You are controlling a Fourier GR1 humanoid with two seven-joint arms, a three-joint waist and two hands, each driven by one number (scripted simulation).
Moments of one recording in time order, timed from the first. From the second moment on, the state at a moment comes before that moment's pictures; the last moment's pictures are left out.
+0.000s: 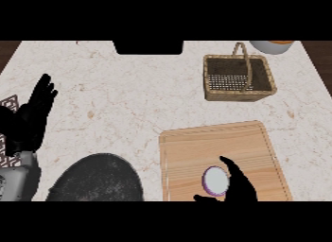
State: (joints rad) left arm -0.19 0.24 0.11 -1.49 0.00 0.10 0.17; right arm 0.21 -0.02 0.54 -1.59 0.96 -0.46 0.86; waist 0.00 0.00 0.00
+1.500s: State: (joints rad) left arm -0.20 0.22 0.11 -1.47 -0.02 0.09 0.15; right arm 0.14 -0.09 0.97 -1.75 0.62 -0.20 0.18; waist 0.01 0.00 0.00
